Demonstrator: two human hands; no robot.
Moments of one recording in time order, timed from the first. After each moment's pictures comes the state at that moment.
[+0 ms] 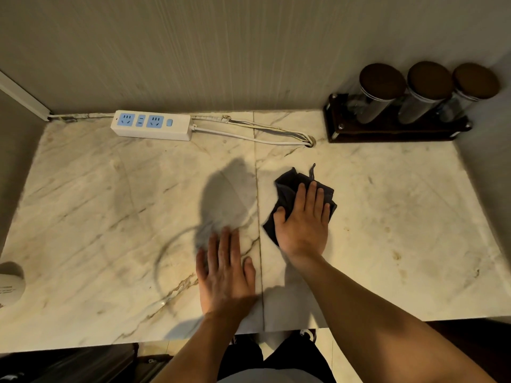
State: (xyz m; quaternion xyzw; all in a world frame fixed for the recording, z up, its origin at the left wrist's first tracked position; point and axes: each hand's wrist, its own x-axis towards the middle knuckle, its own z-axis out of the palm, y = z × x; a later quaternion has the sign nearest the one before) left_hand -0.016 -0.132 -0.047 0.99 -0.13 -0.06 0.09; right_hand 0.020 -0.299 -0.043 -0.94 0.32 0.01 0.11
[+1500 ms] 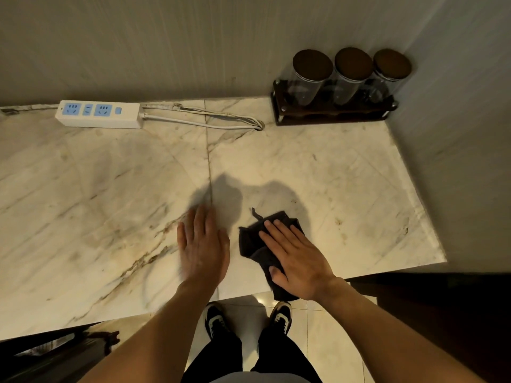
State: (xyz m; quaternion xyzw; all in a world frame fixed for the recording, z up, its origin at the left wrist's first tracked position) left_hand -0.029 -0.172 -0.042 0.97 -0.17 -0.04 0.18; right_hand -0.138 -0.357 -0.035 -0.99 -0.04 0.09 0.09
